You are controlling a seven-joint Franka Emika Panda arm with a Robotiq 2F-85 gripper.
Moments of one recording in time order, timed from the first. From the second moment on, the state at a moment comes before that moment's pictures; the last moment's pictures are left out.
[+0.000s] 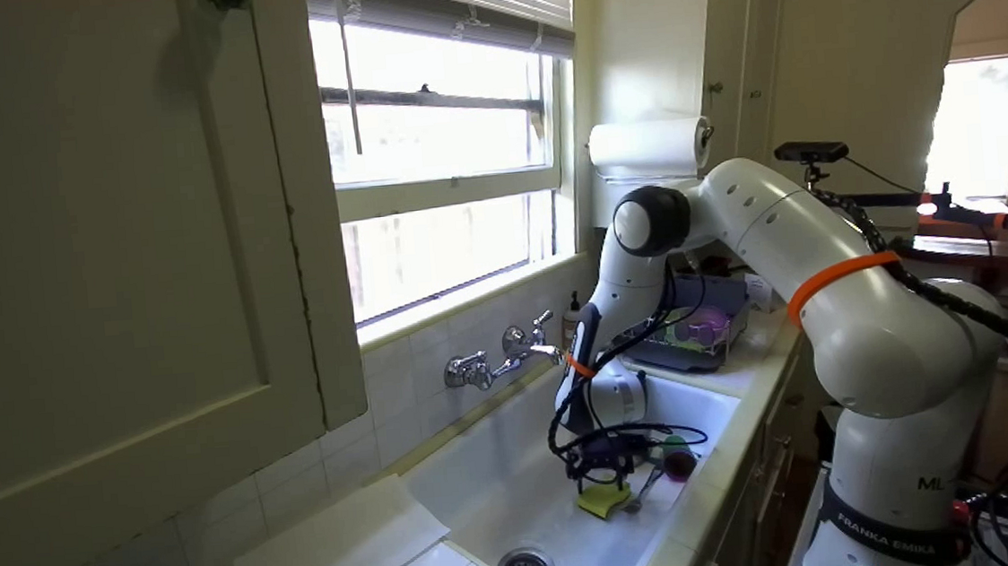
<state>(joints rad) -0.29 0.96 -0.01 -2.05 0.26 2.98 0.22</state>
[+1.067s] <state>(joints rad) -0.22 0.97 -0.04 -2.00 0.26 2.94 0.25</state>
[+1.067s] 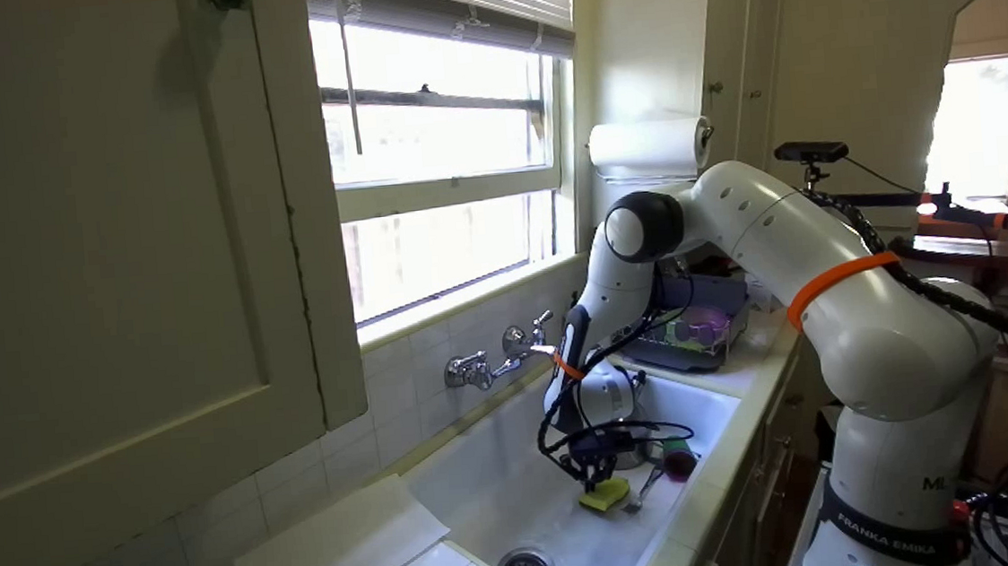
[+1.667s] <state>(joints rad) -0.23 0.94 -0.06 -2.05 0.32 2.94 0.30</state>
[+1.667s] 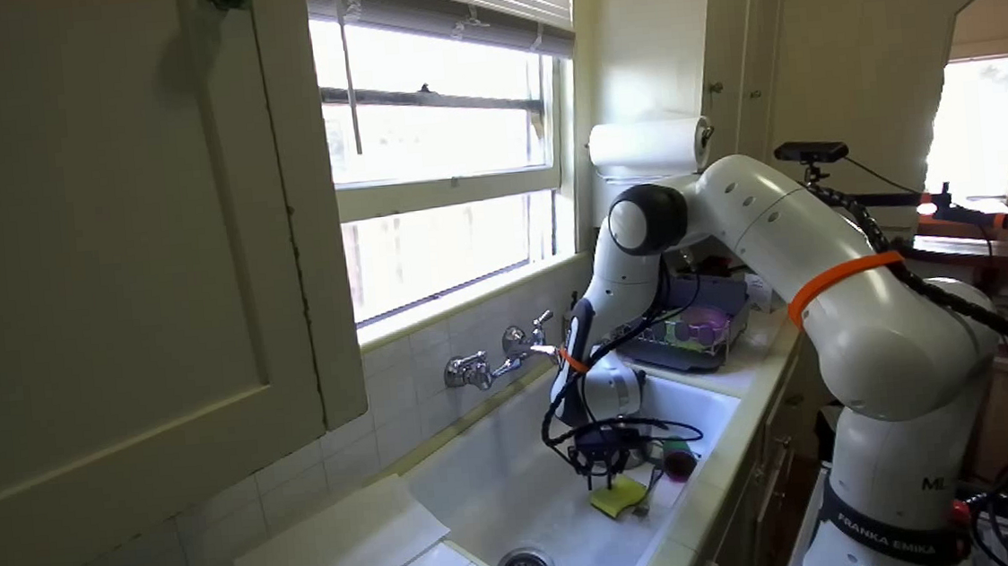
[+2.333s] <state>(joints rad) -0.19 0.92 -0.12 -2.11 0.35 2.93 0.41</state>
